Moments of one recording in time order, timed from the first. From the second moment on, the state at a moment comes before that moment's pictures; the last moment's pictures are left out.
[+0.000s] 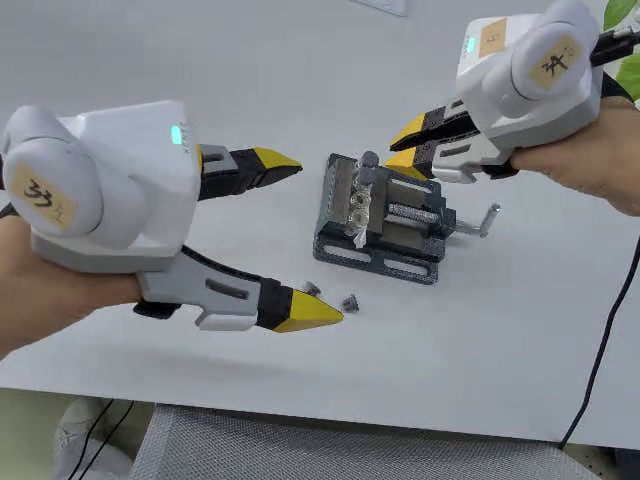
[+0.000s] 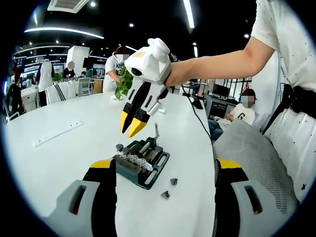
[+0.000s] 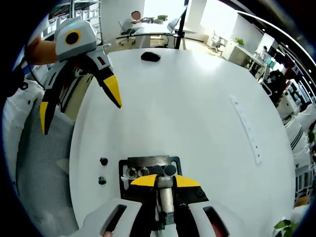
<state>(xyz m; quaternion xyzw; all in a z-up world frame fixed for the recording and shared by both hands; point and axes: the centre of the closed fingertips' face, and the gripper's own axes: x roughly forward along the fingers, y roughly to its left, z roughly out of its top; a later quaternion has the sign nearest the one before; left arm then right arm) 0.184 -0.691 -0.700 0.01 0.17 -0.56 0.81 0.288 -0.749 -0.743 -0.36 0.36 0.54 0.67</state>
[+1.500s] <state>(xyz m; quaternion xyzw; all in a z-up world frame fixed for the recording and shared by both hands) 0.166 -0.658 -0.702 0.09 0.21 -0.53 0.82 0.188 -0.823 -0.724 -0.17 0.29 0.51 0.79</state>
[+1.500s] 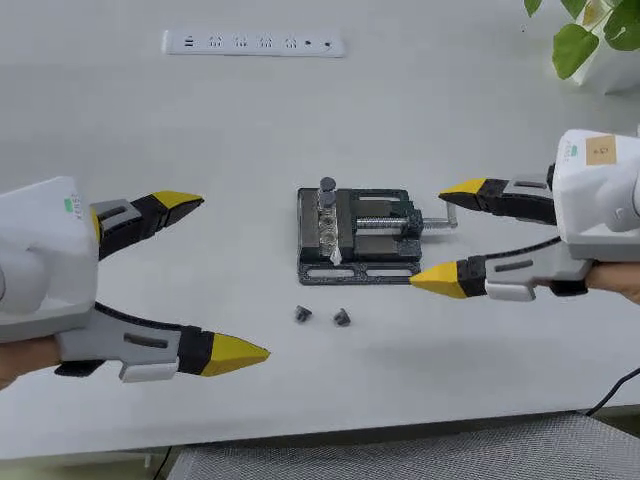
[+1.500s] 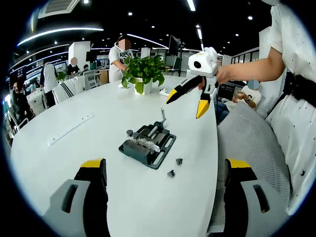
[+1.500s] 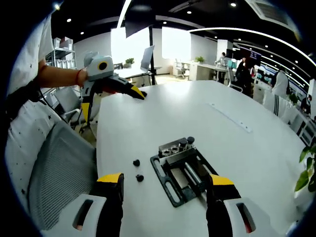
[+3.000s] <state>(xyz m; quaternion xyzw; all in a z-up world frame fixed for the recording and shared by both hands) 0.156 -0.643 -0.718 0.08 0.23 -0.51 0.82 0.149 -0.766 -0.813 -0.13 0.34 0.50 0.78</state>
